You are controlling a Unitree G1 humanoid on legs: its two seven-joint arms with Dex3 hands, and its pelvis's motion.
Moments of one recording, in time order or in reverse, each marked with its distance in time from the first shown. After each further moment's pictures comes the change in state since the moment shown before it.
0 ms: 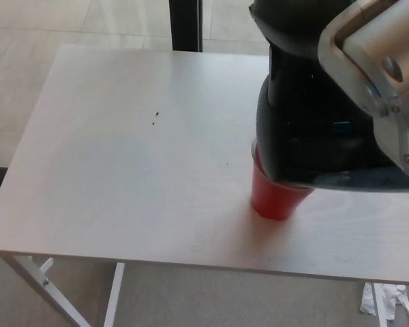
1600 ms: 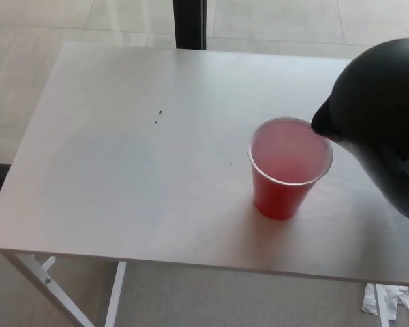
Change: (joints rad) left_arm 0.060 -0.005 0.037 0.008 -0.002 -0.002 -0.004; right_arm 0.371 -0.096 -0.751 0.158 0.208 0.107 -0.149
